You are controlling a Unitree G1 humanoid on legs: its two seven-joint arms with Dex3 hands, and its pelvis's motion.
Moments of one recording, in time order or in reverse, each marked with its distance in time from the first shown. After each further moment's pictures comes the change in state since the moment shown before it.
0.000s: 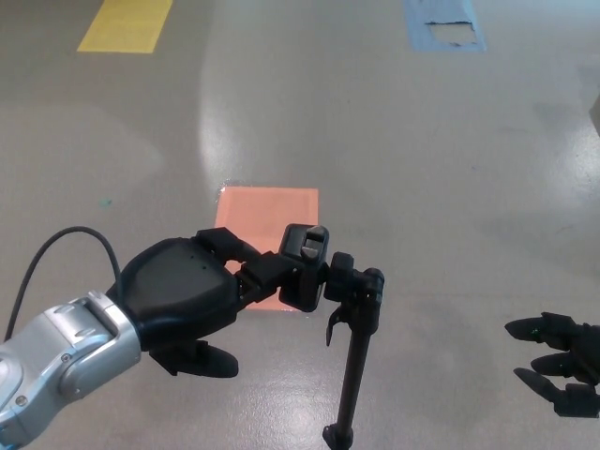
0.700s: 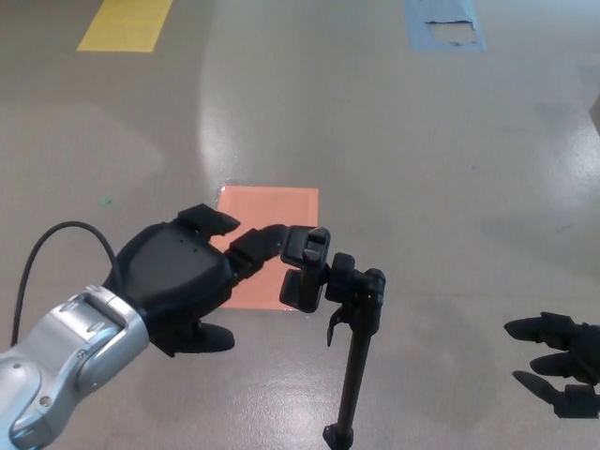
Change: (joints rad) left_arm 0.012 -0.053 0.019 -0.022 0.114 0.213 0.013; right_arm -0.005 0.000 0.000 0.004 0.000 0.000 0.009
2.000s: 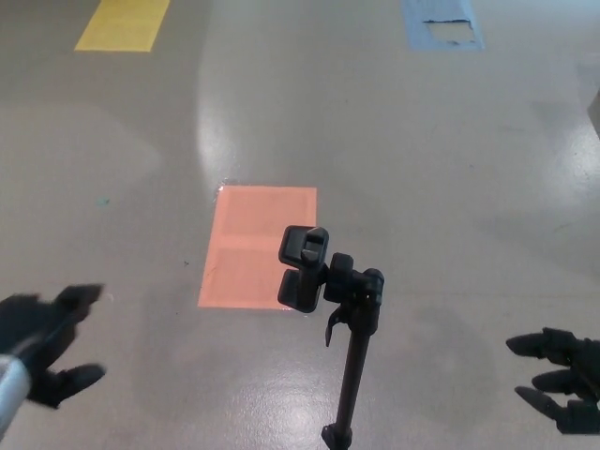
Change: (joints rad) left_arm -0.004 -0.017 0.164 0.750 -0.147 0.048 0.188; right_arm 0.047 0.007 -0.015 -0.006 0.004 0.009 0.018
